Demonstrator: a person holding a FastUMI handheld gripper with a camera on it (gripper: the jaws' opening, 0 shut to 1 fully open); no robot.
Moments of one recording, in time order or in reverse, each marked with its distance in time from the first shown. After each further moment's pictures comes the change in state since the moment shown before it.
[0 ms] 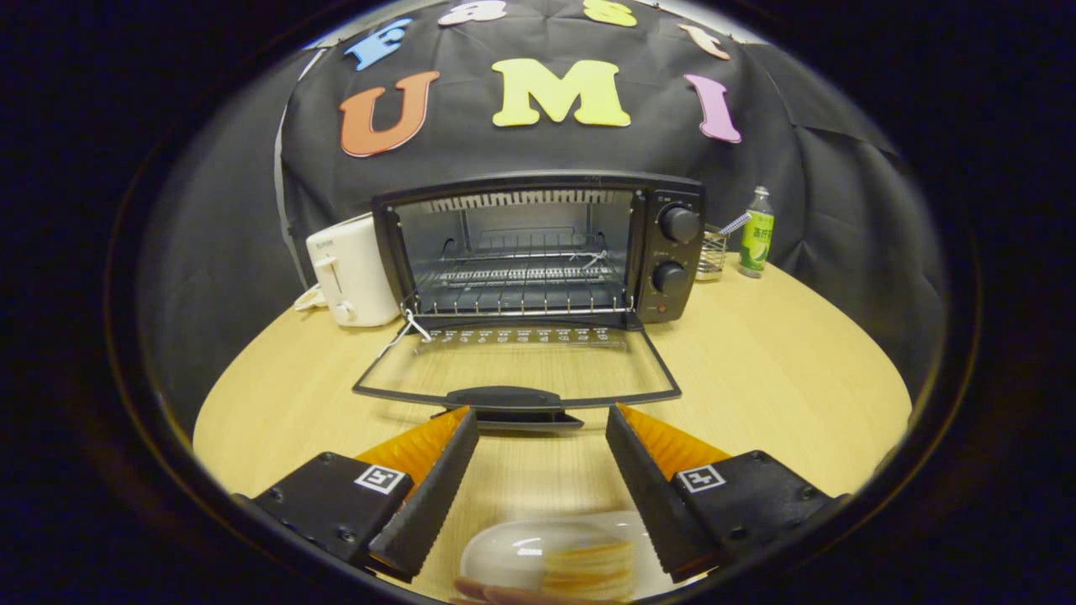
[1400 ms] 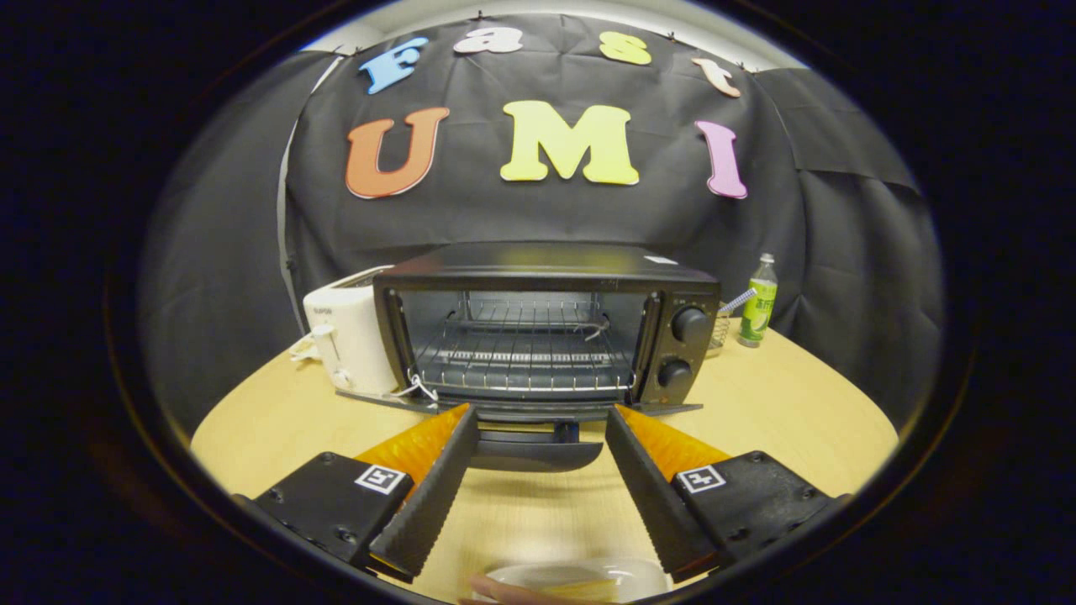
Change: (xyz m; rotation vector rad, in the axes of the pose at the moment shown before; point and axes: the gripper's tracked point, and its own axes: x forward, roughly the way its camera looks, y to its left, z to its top) arm 0.029 0.006 0.071 -0.058 -0.172 -0.030
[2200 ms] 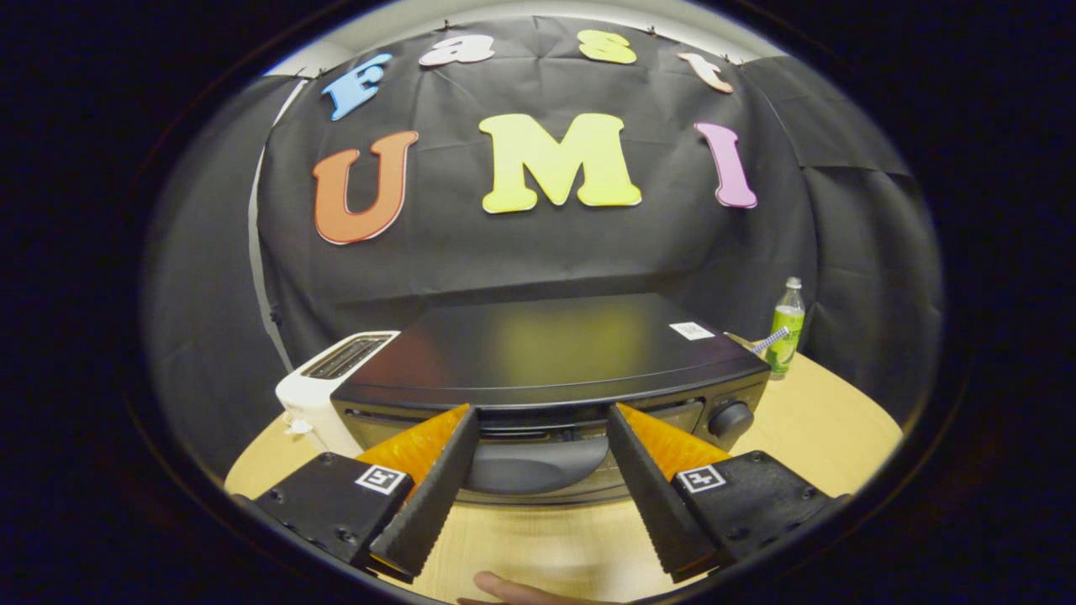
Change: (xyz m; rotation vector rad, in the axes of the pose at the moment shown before) arm 0.072 0.002 0.097 0.114 -0.049 0.028
